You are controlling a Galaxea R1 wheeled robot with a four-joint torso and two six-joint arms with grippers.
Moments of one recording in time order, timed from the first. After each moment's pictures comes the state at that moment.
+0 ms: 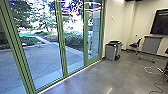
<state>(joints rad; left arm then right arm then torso) 1.47 2.98 -2.68 -0.01 0.10 -0.10 -1.46 2.95 -2.54 0.18 -0.25 -0.13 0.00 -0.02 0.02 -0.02</state>
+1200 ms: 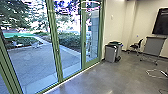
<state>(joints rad) 1.47 2.98 -2.68 -0.01 0.10 -0.10 -1.46 2.95 -2.54 0.18 -0.25 -0.13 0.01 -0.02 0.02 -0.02</state>
